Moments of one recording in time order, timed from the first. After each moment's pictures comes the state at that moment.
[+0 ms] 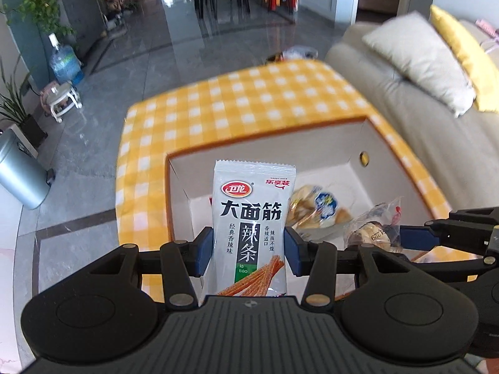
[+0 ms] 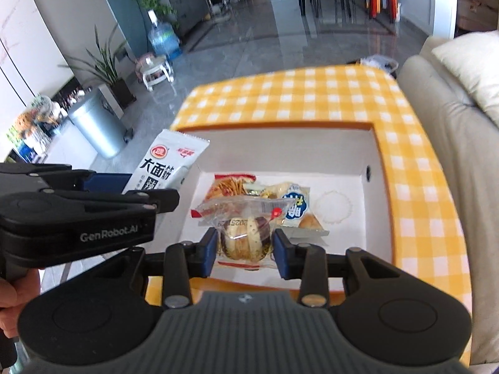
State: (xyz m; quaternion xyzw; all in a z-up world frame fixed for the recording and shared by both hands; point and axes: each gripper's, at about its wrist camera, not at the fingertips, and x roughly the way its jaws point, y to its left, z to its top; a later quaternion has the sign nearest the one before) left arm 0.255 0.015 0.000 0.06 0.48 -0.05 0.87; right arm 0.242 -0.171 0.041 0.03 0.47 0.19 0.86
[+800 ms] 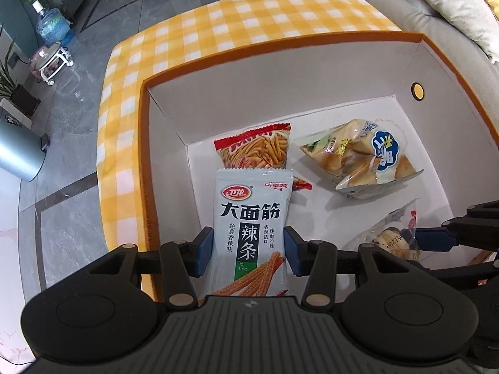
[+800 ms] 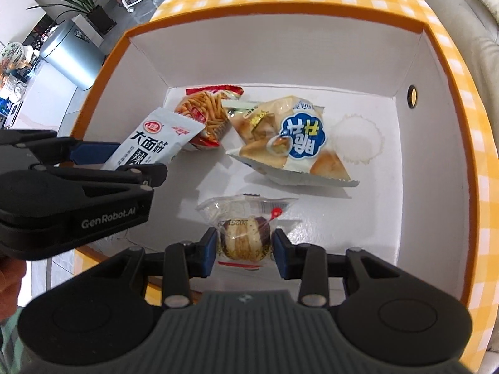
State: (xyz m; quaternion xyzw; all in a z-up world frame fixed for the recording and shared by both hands) left arm 0.295 0.025 -0.081 0.09 0.57 -0.03 0.81; right arm 0.299 -0.141 -0.061 0.01 0.61 0.18 0.77
